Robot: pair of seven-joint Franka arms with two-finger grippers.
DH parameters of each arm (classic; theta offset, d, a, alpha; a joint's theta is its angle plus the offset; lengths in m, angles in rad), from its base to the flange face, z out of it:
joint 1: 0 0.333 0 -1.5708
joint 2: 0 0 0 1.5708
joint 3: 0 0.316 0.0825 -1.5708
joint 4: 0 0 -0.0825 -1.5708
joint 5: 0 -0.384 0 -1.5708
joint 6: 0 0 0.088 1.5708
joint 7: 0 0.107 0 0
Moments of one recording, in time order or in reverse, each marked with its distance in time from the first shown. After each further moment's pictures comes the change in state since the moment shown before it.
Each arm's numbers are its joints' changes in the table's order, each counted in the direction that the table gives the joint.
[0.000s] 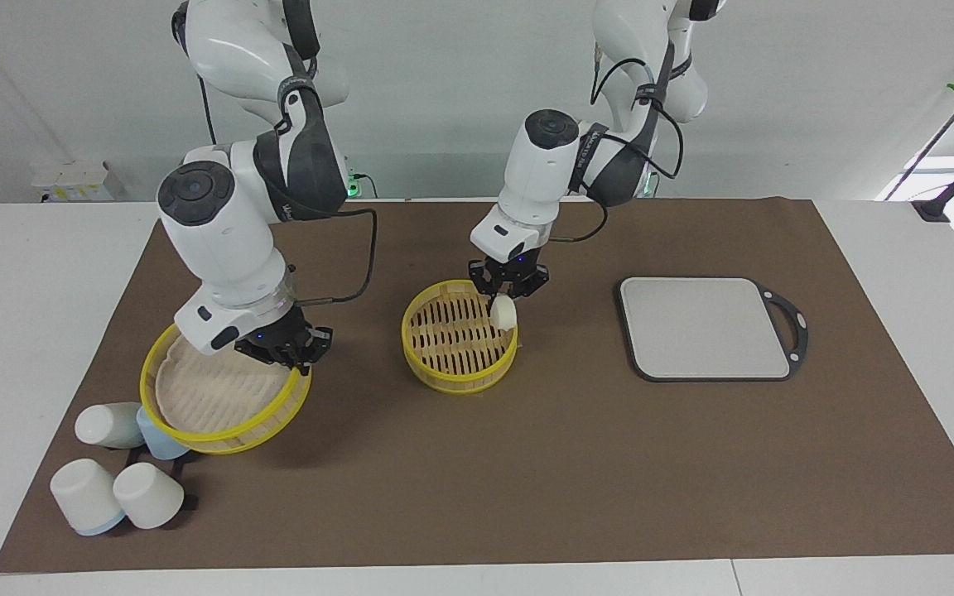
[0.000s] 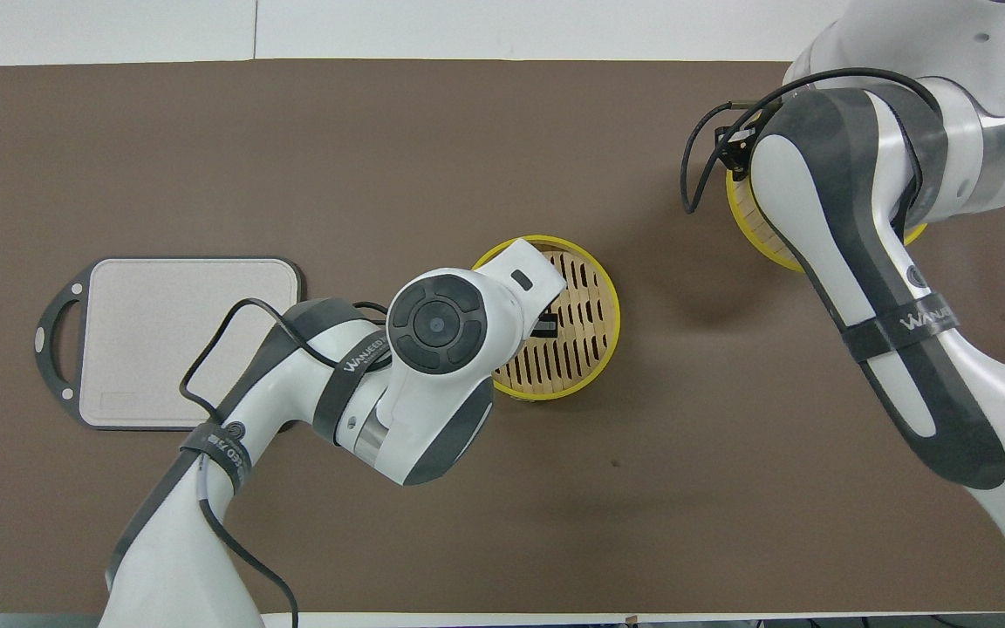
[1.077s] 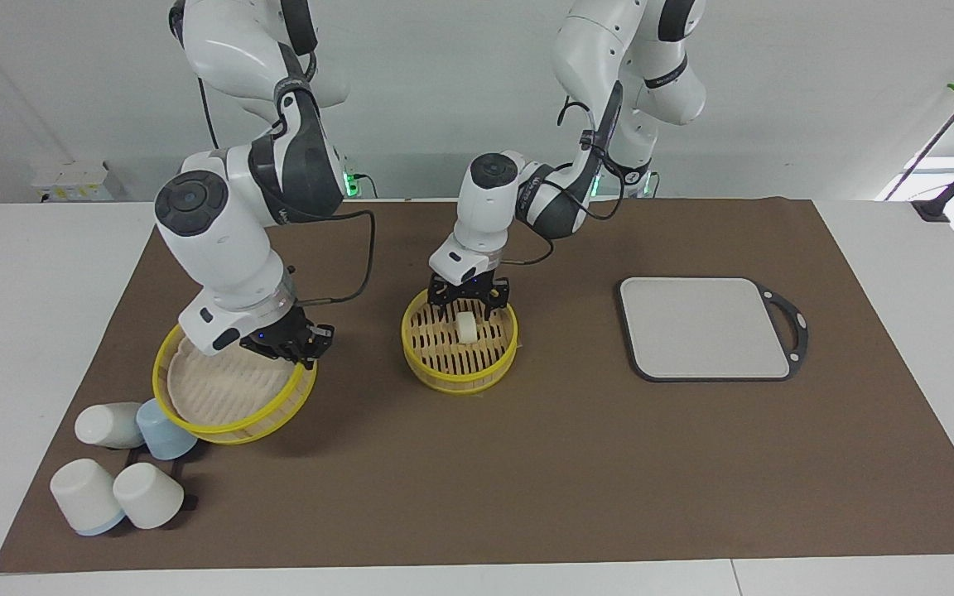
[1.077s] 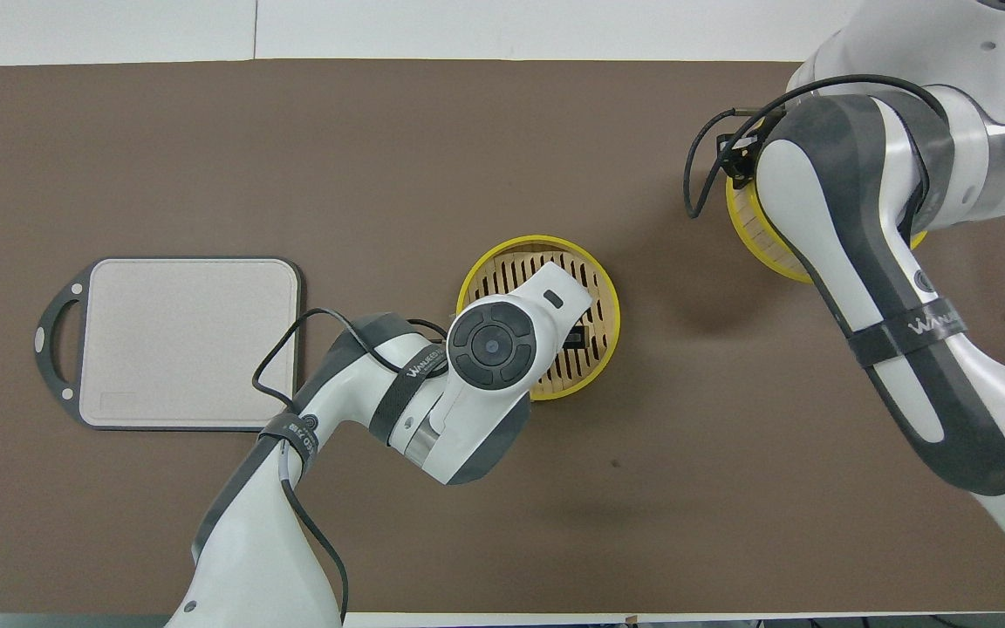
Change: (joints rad) left arm -0.044 0.089 0.007 -0.005 -0.002 0.088 -0.102; right arm -0.002 -0.019 0.003 0.035 -0.010 0.009 0.019
